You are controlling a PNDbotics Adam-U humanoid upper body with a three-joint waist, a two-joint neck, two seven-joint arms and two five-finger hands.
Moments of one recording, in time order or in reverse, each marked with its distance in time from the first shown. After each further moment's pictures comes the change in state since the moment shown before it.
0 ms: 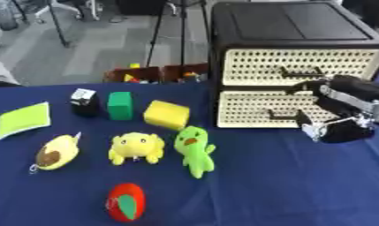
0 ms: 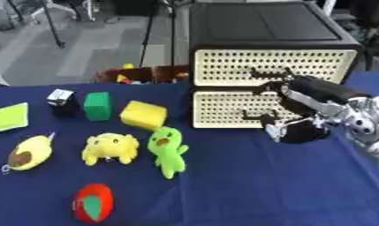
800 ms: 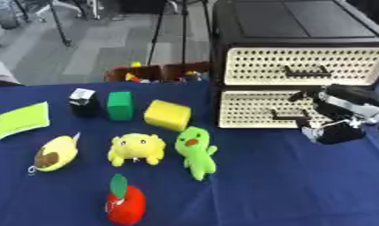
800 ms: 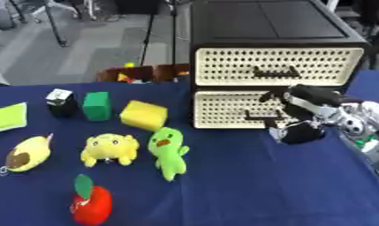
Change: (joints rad) left arm 0.000 -0.009 -0.005 0.000 0.013 0.003 -0.008; right arm -0.003 0.013 0.010 0.099 -0.027 -0.002 -0.004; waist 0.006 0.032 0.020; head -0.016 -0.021
